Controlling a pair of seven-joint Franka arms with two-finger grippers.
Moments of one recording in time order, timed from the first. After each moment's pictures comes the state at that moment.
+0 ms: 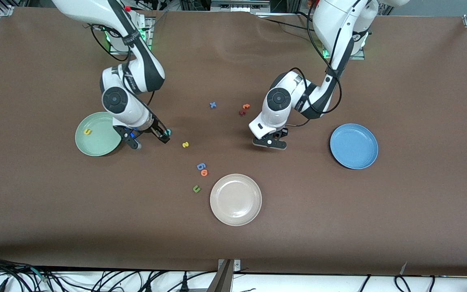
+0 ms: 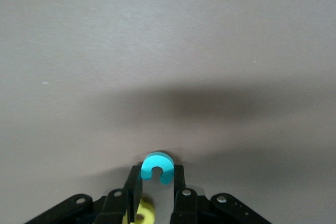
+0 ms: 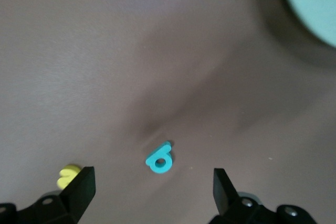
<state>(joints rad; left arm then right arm) -0.65 0.60 0.01 -1.86 -0.04 2.36 -0.46 0.44 0.37 -0.02 -2.15 0.12 2.44 1.12</state>
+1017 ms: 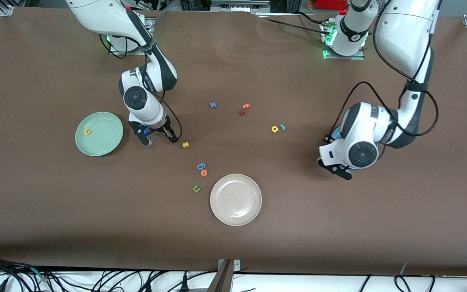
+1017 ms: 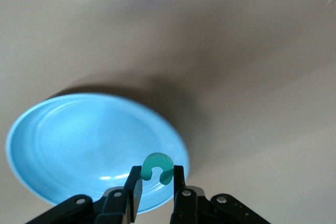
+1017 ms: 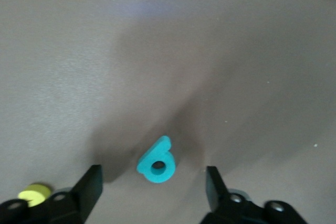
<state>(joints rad) -0.24 0.59 0.02 -1.66 0.08 1.81 0.27 0.50 0.44 -0.02 -2.21 0.12 2.60 1.28</state>
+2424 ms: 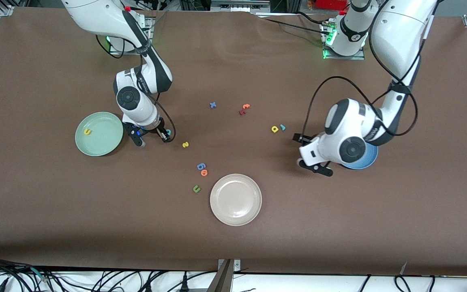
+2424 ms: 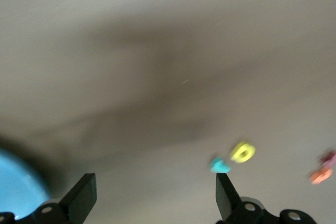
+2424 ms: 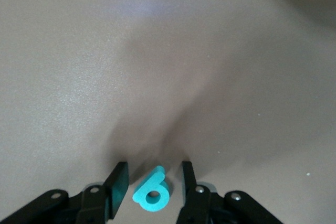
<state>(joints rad) -0.19 0.59 -0.20 -1.69 -0.12 2.00 -0.03 0.50 0.43 -0.06 -2.22 0.12 2.63 1.25</state>
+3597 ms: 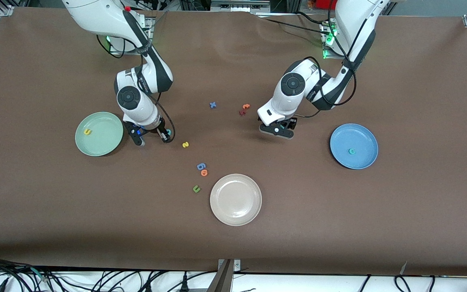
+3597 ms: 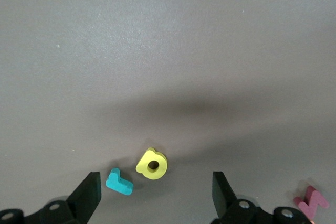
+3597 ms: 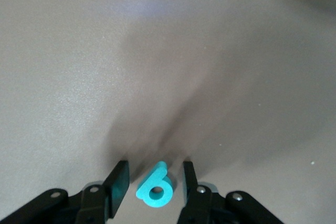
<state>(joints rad) -0.34 0.47 -0.30 -2.10 0.13 2.51 -0.49 0.50 0.43 -0.05 -2.22 0.15 2.63 1.29</state>
